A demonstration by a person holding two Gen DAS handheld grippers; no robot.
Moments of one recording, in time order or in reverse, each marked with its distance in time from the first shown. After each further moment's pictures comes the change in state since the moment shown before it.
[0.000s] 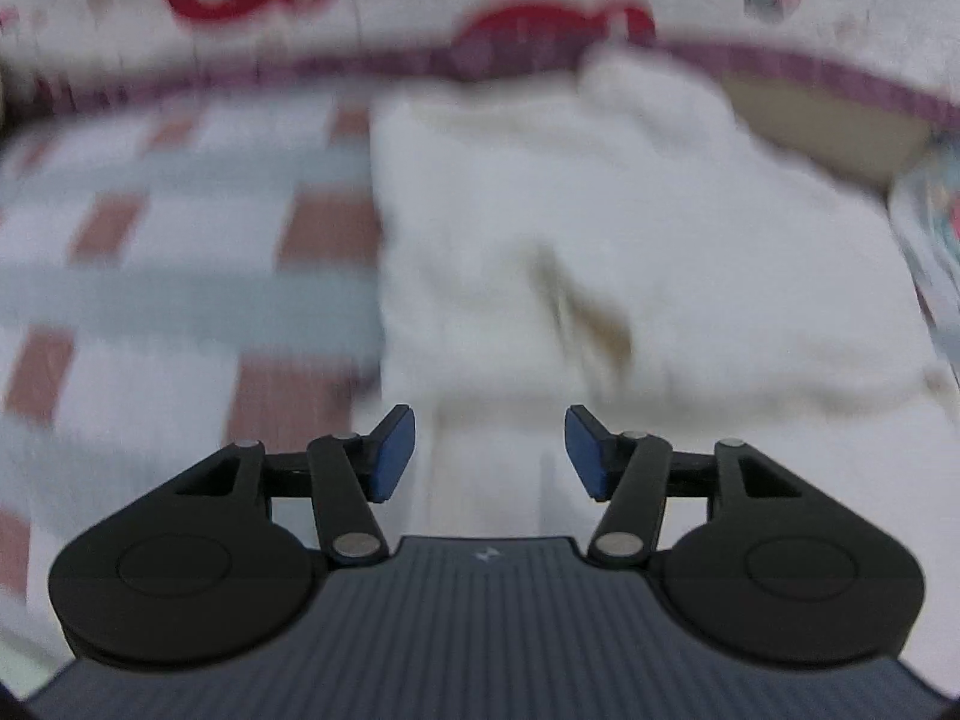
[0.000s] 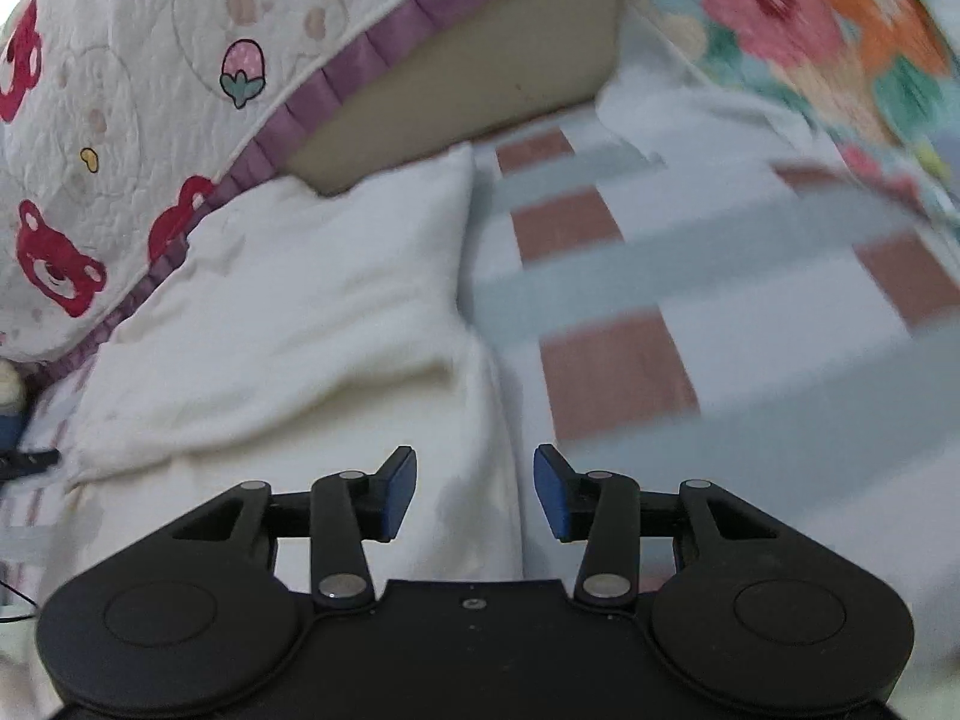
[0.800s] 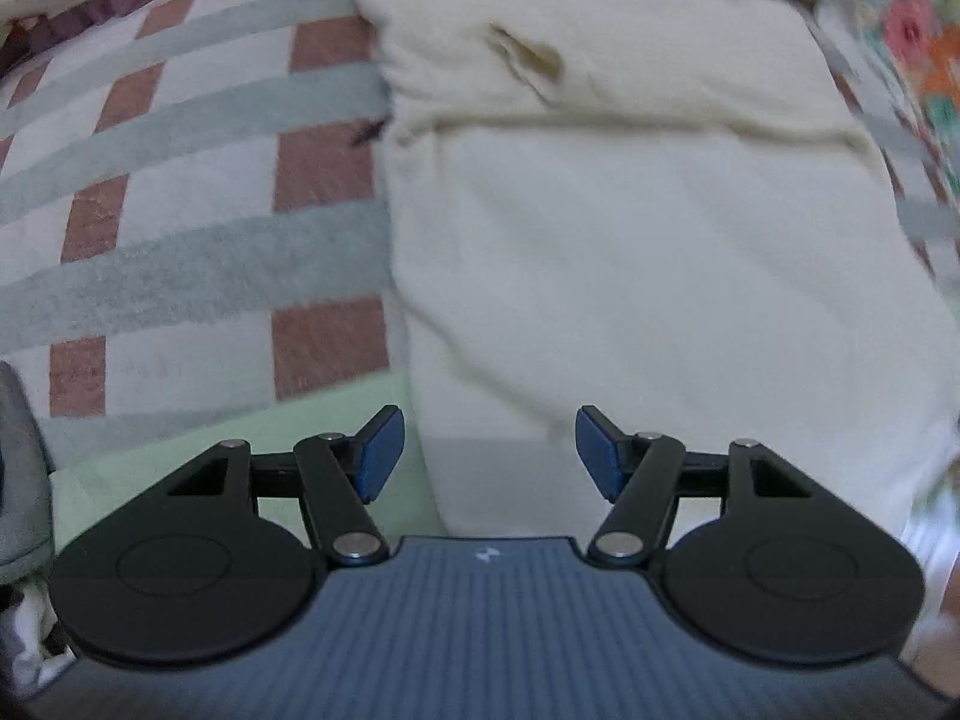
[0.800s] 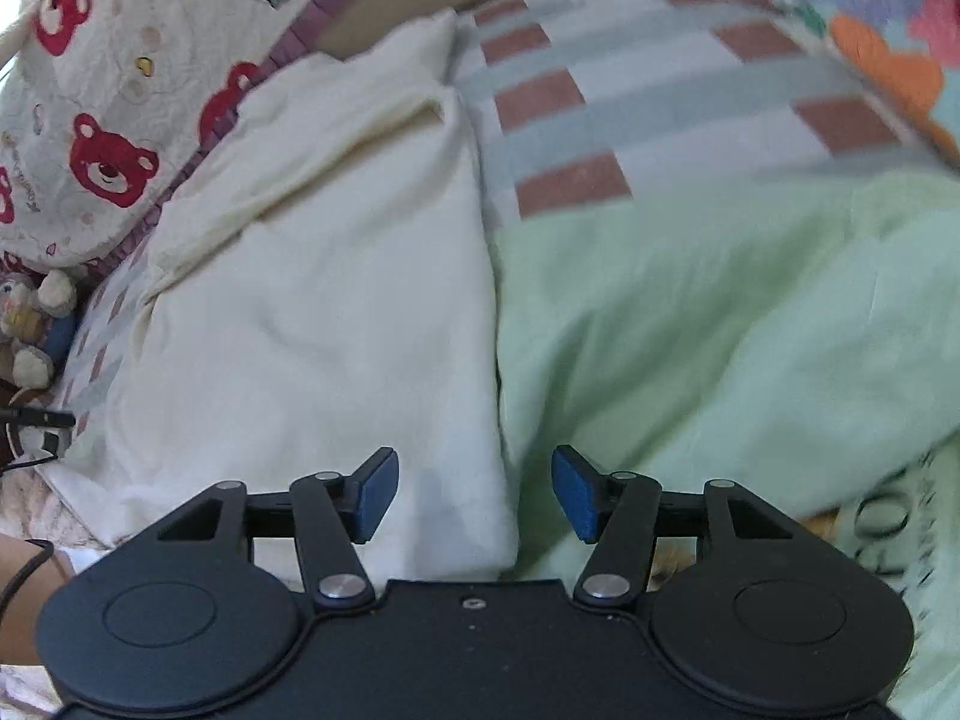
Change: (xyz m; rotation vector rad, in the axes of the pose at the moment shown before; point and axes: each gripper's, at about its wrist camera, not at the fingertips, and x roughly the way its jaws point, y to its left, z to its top) left arm -0.076 0.015 -0.064 0.057 0.257 -0.025; right arm -0.117 -0.028 -0.141 0.085 0.202 0.051
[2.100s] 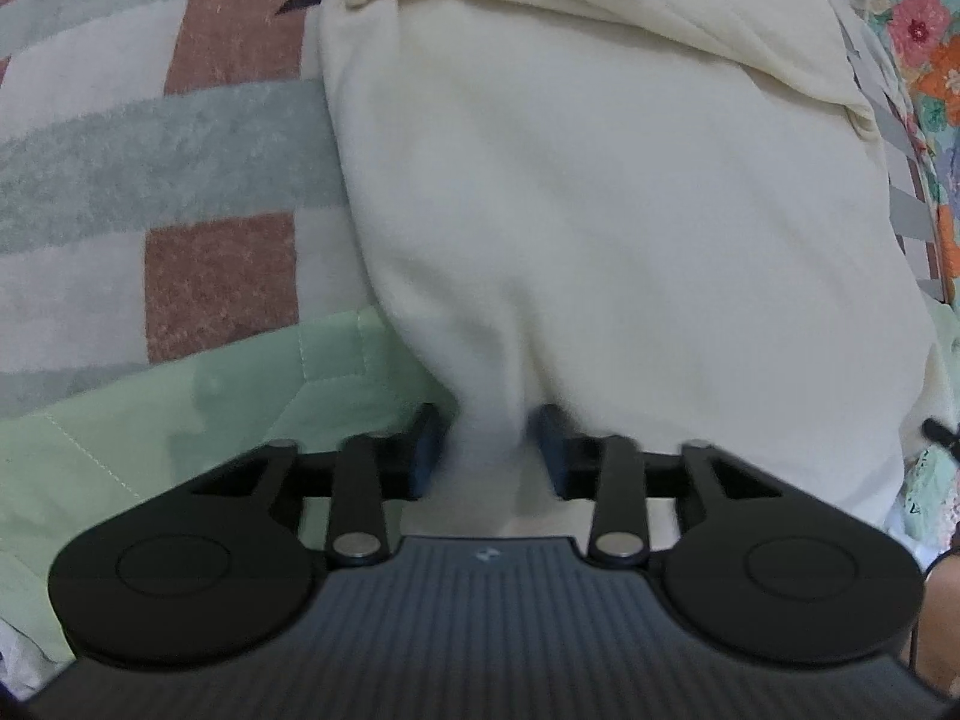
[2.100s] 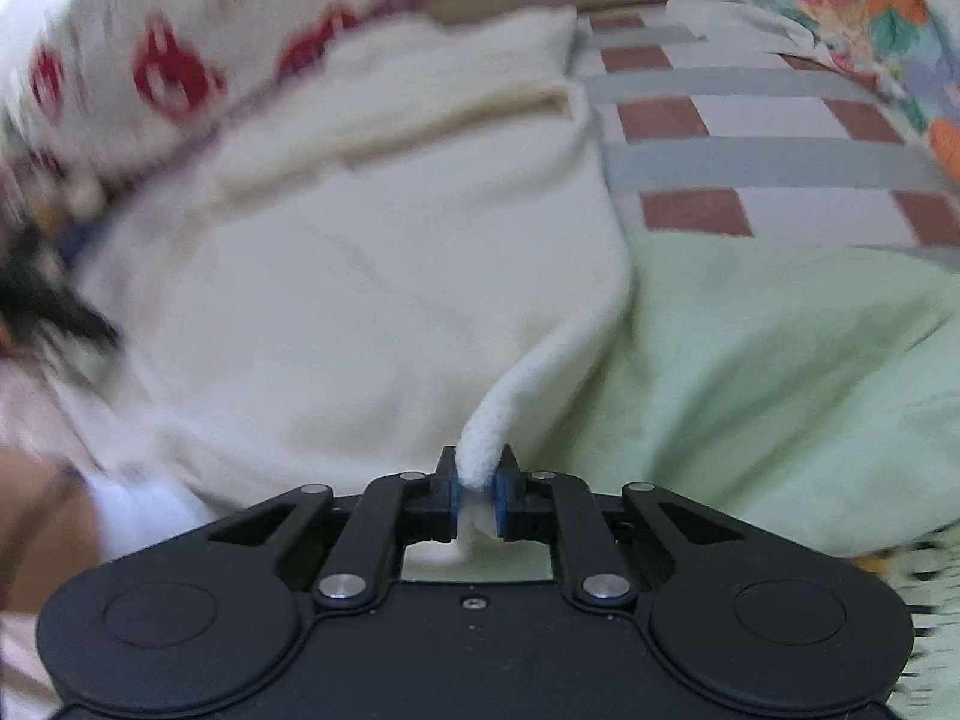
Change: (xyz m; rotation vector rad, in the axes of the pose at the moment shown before) left arm 0.062 0.006 -0.005 -0.019 0.173 -0.156; right arm 0.000 0.063 -0.016 -0.194 -0.051 0.017
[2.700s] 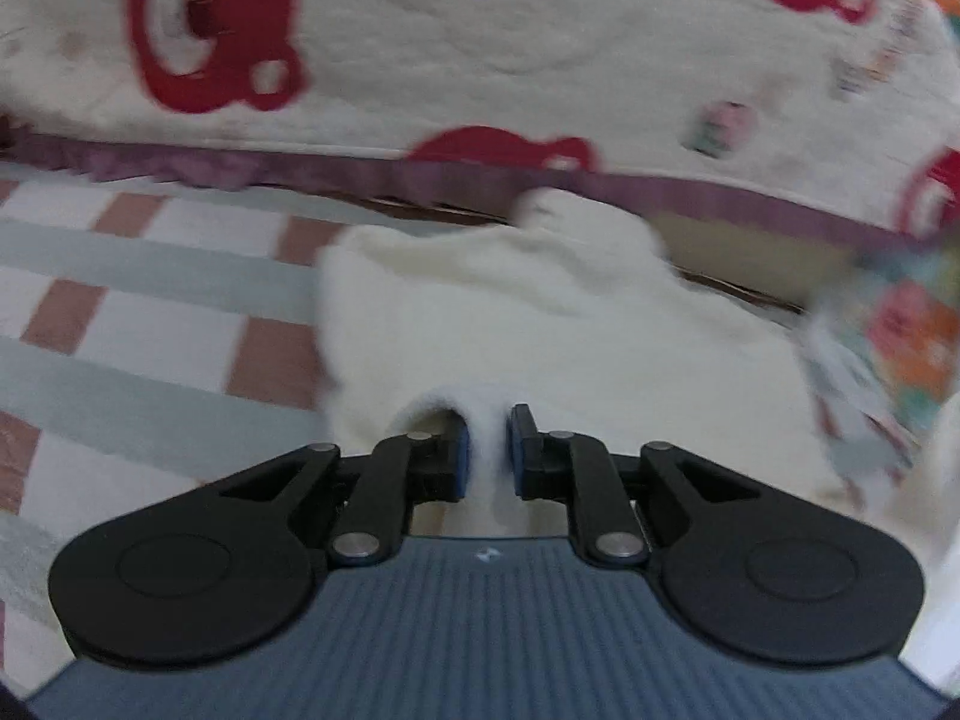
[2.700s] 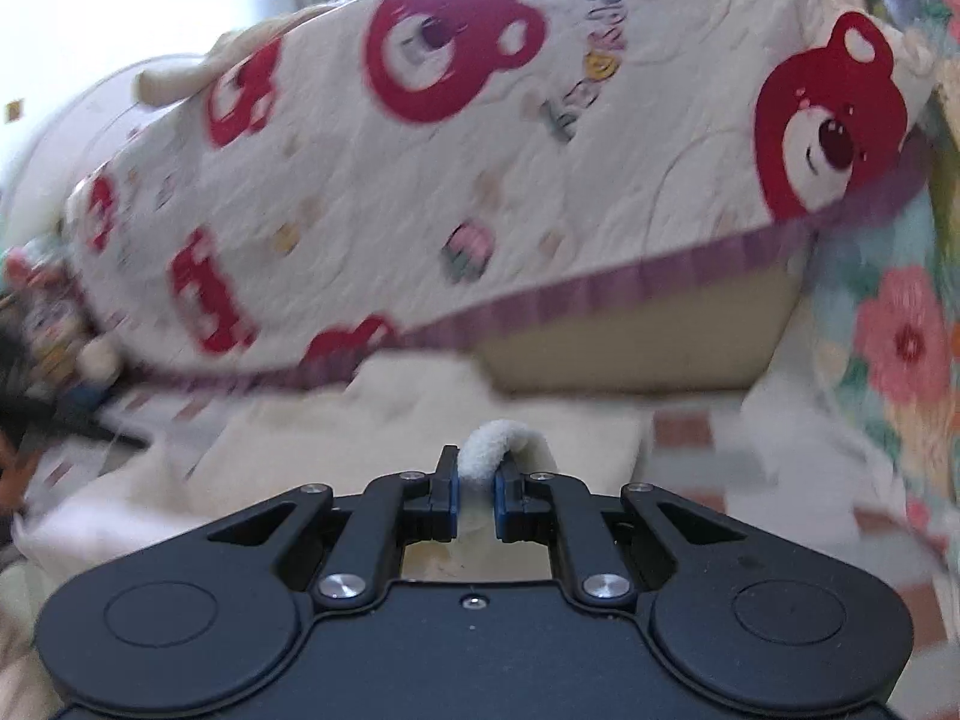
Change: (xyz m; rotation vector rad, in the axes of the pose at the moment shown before) left arm -0.065 -0.007 0.108 -0.124 -0.670 -0.003; right arm 0.033 0.040 0.234 -0.274 -0.487 -0.050
